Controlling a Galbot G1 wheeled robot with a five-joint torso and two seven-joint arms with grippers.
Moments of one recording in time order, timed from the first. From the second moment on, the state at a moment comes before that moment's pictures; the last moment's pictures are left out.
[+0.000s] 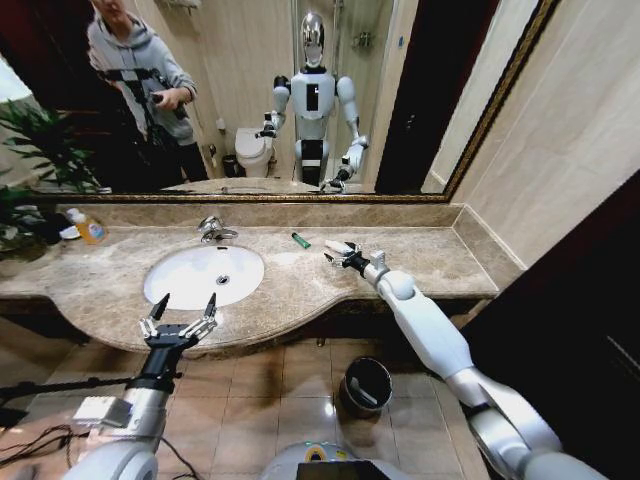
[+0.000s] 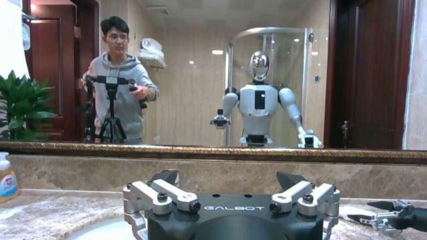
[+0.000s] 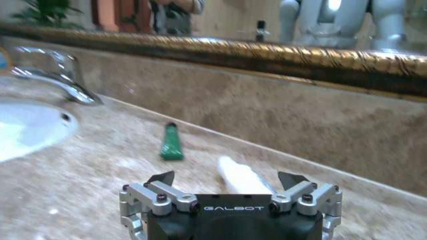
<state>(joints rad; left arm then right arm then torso) 1.84 -1.36 -0.82 -2.47 -0.37 0.04 0.05 -0.52 1.23 0.10 1.19 0.30 -0.15 -0.28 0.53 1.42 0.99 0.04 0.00</state>
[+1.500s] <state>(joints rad) 1.84 -1.36 -0.82 -2.47 -0.37 0.04 0.05 -0.59 1.18 0.17 1.23 0.31 -0.16 -0.26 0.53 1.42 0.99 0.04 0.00</state>
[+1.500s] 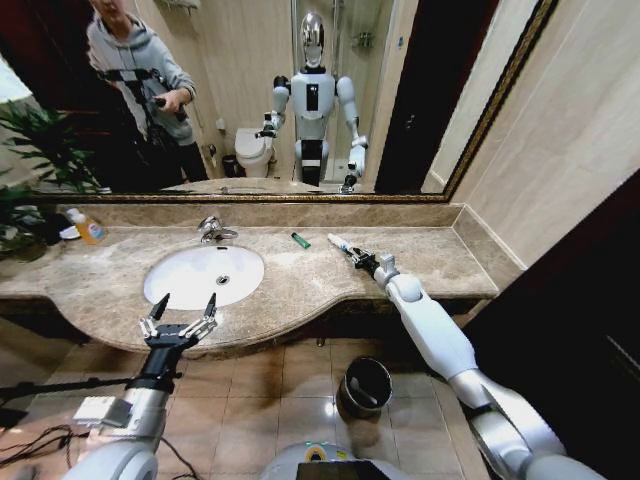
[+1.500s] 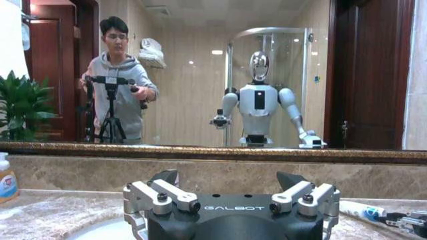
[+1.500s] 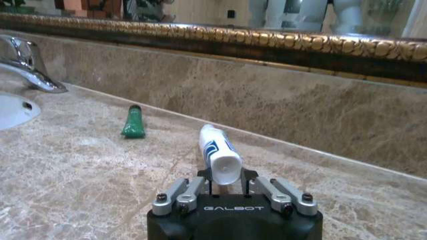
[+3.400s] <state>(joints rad) 1.84 -1.36 -0.82 -2.47 -0.37 0.04 0.05 -1.57 1.45 0.59 1.38 -0.06 0.24 -0.19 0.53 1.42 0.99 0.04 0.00</state>
